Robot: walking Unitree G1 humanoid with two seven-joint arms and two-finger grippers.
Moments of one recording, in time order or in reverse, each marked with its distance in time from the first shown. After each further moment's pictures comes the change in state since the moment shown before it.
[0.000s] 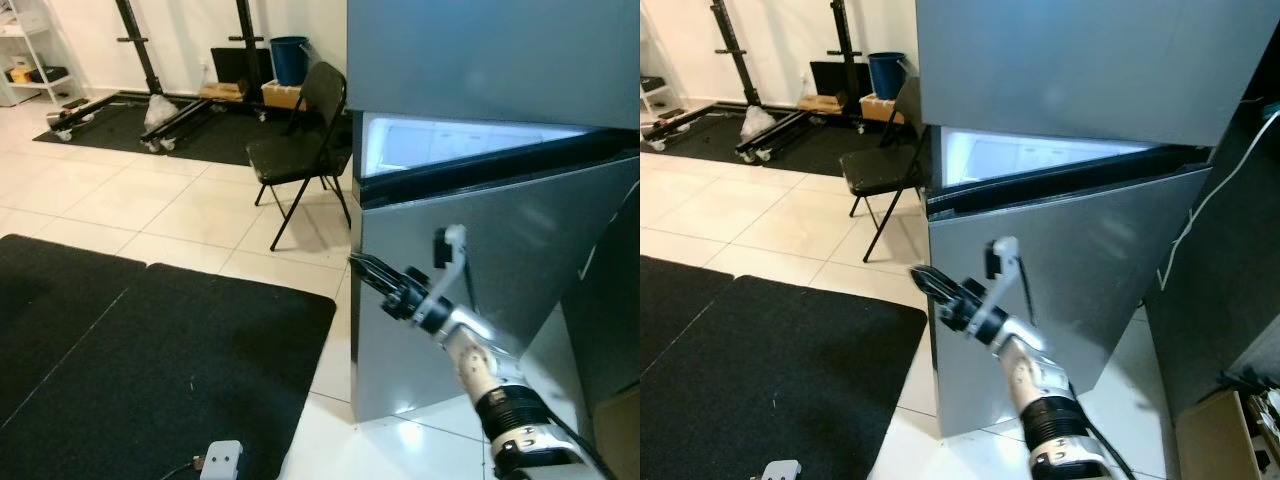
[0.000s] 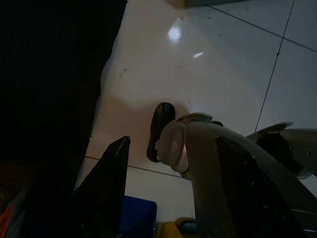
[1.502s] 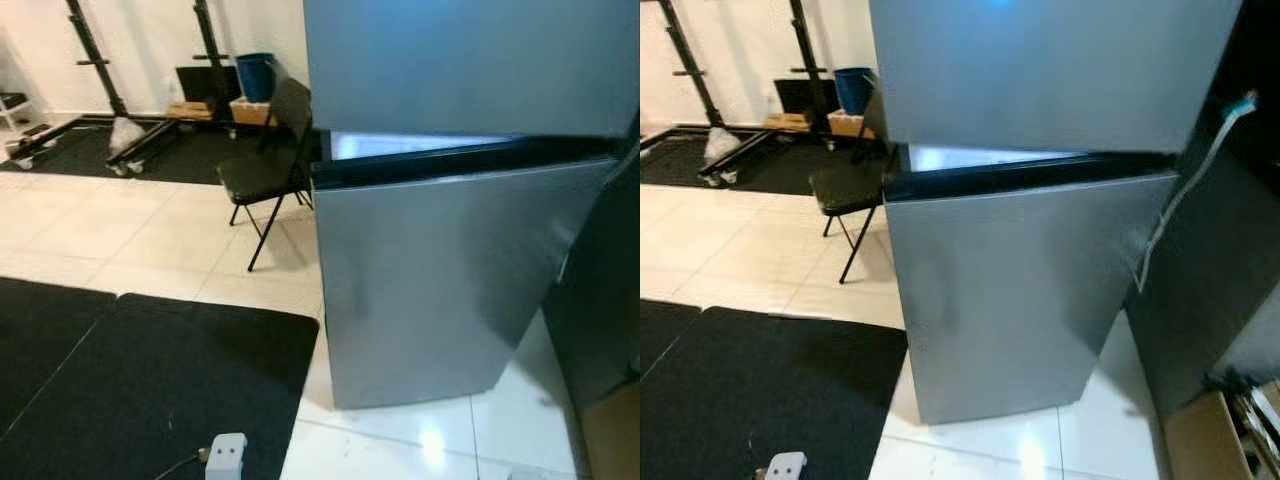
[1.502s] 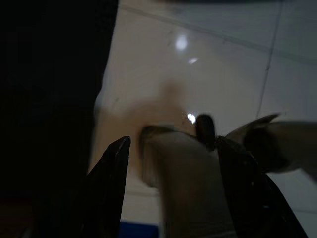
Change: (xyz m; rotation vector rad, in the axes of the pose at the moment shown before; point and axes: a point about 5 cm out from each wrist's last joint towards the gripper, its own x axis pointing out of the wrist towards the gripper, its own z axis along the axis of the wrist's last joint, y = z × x) left arm 0.005 -0.003 0.008 -0.001 0.016 0.009; right arm -0.299 0.029 -0.172 0.108 1.150 -1.170
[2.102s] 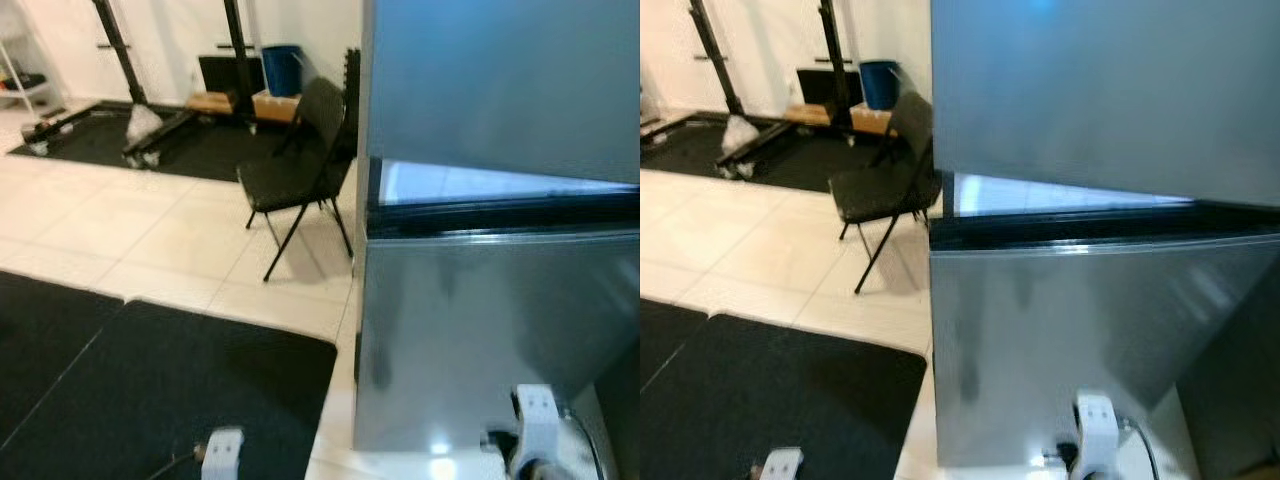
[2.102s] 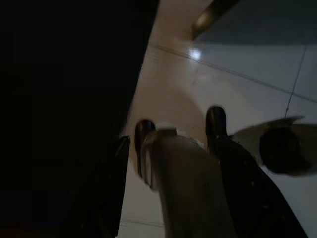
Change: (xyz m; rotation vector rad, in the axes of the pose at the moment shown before) left arm -0.001 0.002 -0.003 -0.002 0.003 0.032; right arm -0.012 0.000 0.113 0.226 -0.539 0.266
